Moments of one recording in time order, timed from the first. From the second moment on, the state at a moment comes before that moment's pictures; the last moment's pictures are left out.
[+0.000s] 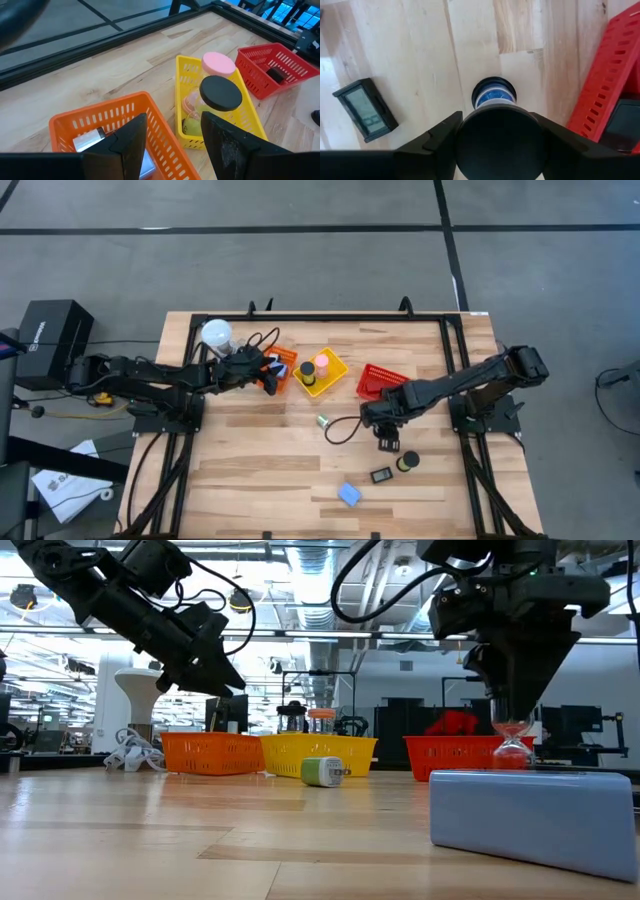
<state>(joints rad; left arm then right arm) 0.19 1.11 0.40 0.24 -0.42 -0.42 0.22 1.57 1.05 -0.89 0.02 0.34</state>
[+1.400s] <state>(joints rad) 0.19 1.11 0.40 0.26 -0.42 -0.42 -0.18 1.62 1.33 -0.71 0.08 -0.06</state>
